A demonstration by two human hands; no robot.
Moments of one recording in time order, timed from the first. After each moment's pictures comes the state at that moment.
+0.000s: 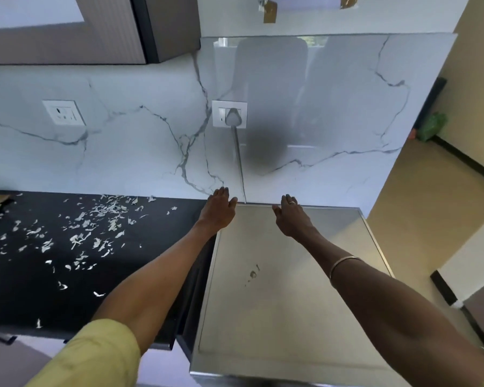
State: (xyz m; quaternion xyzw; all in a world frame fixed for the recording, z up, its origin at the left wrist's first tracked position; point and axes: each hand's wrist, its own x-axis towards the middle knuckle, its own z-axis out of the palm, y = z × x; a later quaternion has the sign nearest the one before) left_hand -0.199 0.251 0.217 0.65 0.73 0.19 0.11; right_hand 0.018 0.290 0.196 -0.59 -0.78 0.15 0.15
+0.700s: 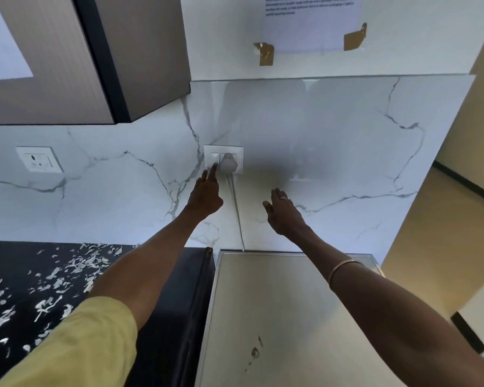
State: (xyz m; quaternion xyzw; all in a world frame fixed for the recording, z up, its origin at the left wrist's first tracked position) left_hand -0.260 0.429 0.304 0.68 0.71 0.17 -0.03; right_hand -0.029 0.433 0.269 -0.54 -0.80 0.10 0.24
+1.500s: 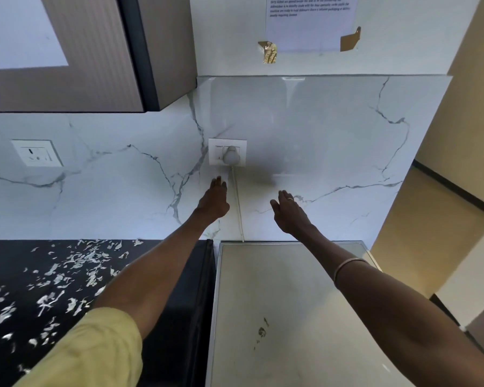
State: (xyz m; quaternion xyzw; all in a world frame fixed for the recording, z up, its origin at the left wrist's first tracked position) left_hand -0.255 0.391 0.282 0.71 0.69 0.15 0.04; right_hand -0.029 0.389 0.259 -0.60 -0.76 0.14 0.22
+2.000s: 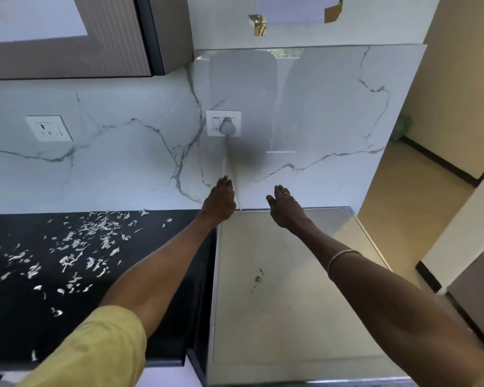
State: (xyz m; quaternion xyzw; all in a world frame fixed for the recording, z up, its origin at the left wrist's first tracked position) left_hand -0.216 0.275 0.234 0.72 0.66 0.21 0.06; right_hand -0.013 0.280 0.226 -0.60 -0.76 0.14 0.21
